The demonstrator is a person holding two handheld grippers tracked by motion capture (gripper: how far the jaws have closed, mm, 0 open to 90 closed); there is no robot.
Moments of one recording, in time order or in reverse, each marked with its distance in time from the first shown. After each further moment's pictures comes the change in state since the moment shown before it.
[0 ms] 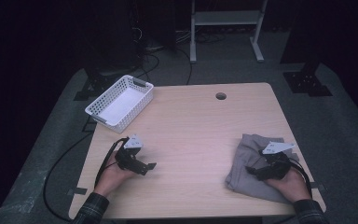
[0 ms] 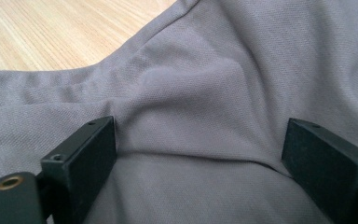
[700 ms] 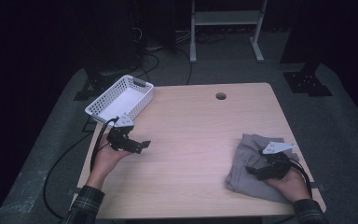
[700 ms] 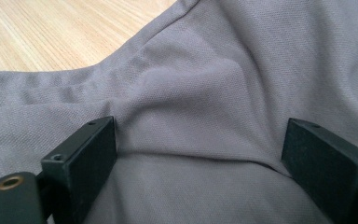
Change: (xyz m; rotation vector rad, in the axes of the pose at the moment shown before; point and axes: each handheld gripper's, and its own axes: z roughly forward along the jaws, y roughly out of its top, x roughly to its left) left arm 0.037 0.044 -0.030 -0.090 0.091 -0.053; right arm 0.000 0.000 0.000 -0.001 0.001 0.001
